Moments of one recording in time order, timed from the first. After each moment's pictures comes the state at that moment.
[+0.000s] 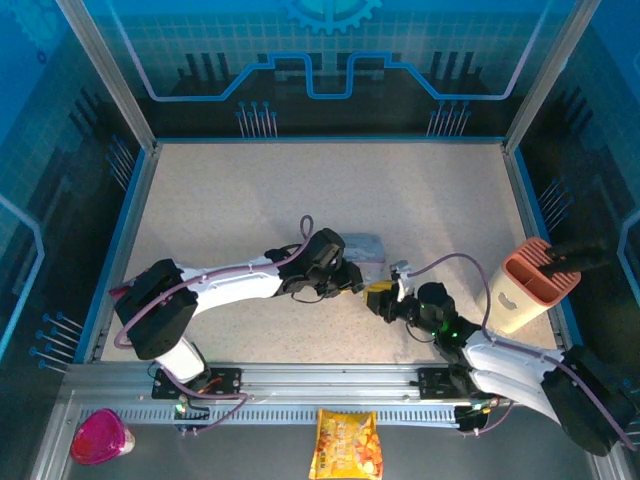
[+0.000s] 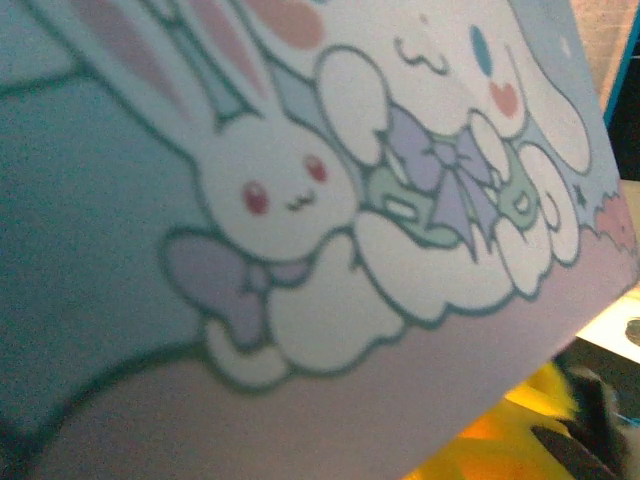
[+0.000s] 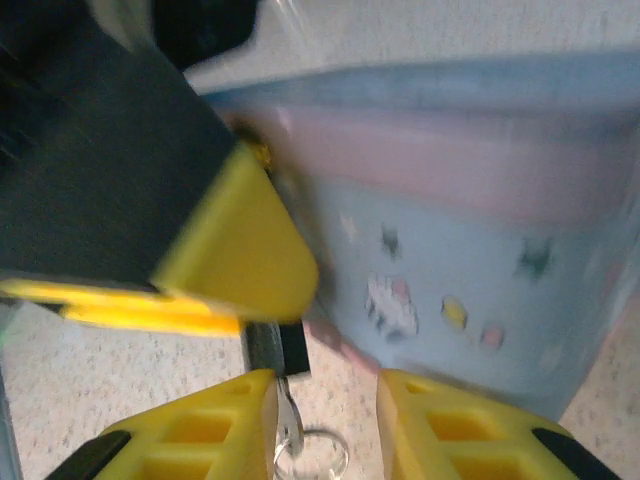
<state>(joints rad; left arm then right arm) -0.87 1.62 0.97 -0.21 0.24 -1.24 0.69 0.89 0.05 0.54 -0.12 0.40</state>
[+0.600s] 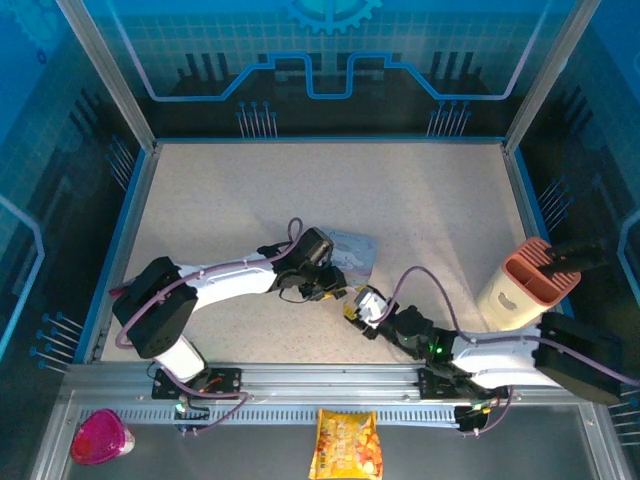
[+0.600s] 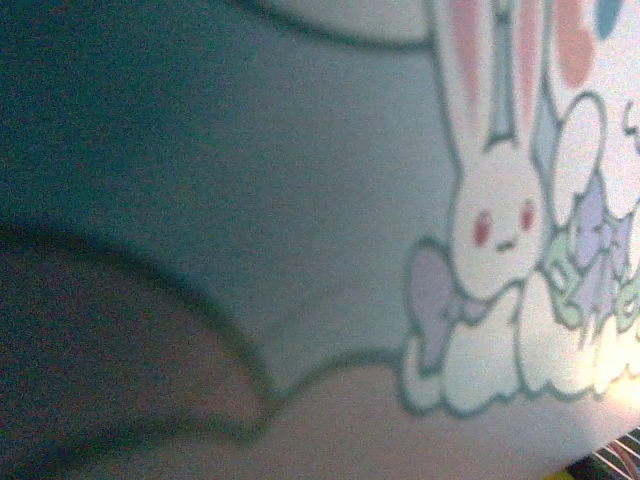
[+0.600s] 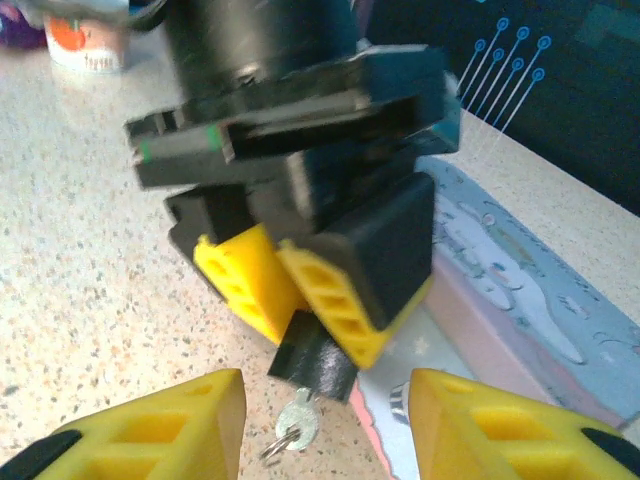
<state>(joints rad) -0.79 1.61 0.94 -0.32 0.28 -1.22 1.16 1.14 0.06 0.82 0.39 -0.23</state>
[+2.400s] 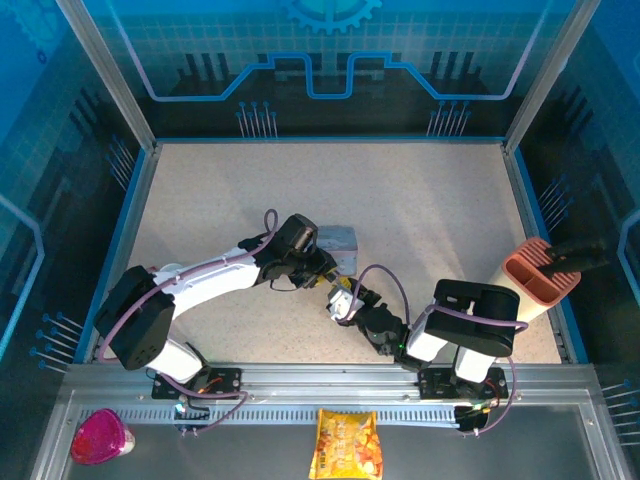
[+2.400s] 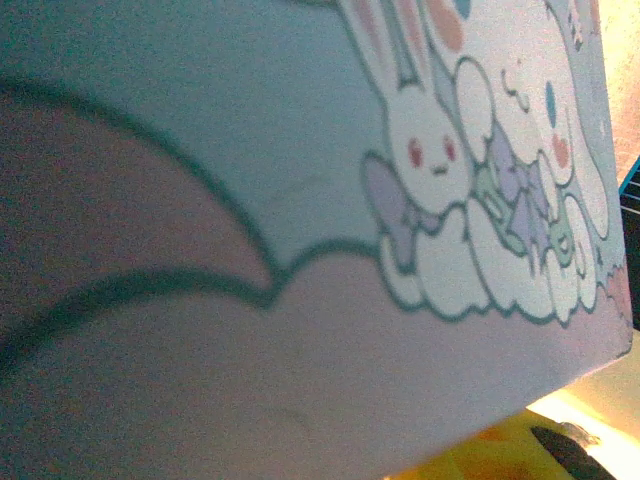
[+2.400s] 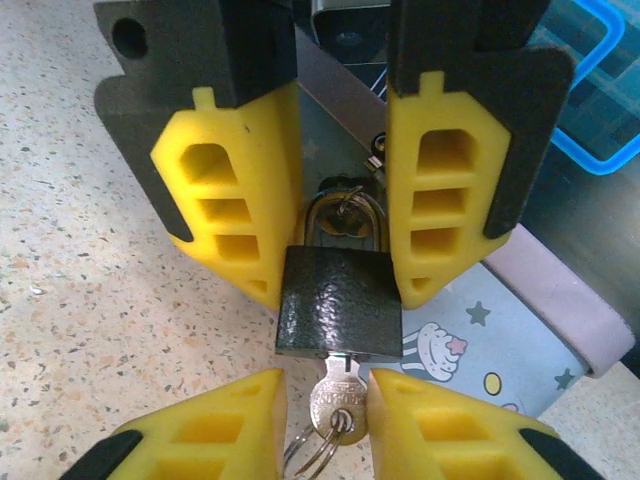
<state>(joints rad) -0.71 1.51 0.94 -0.34 0.26 -1.40 1.17 1.72 0.21 1.31 0.64 -0.48</state>
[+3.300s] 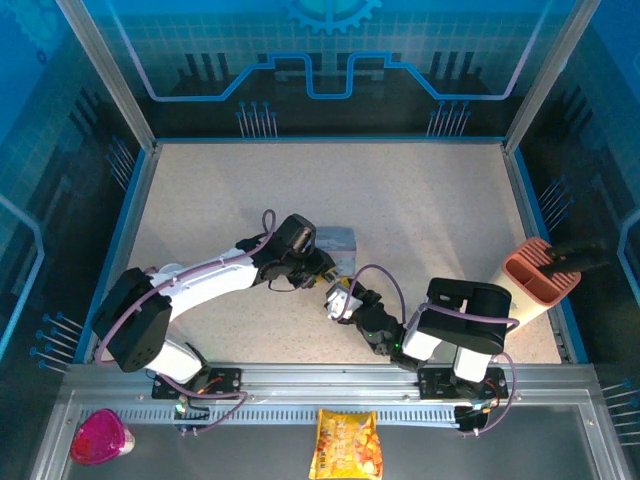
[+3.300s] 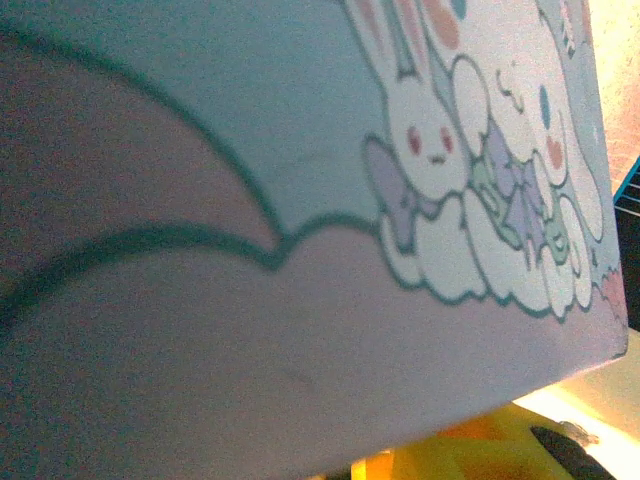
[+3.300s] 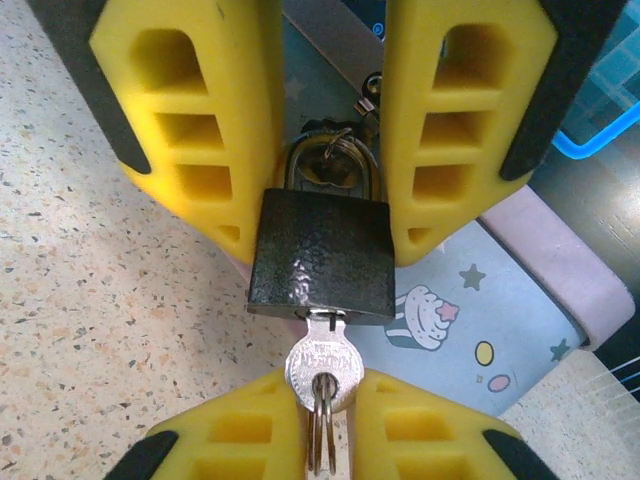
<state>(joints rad) -0.71 1.50 0.93 -0.35 0.26 -1.40 1.17 1.76 0.24 1.30 0.71 -0.51</state>
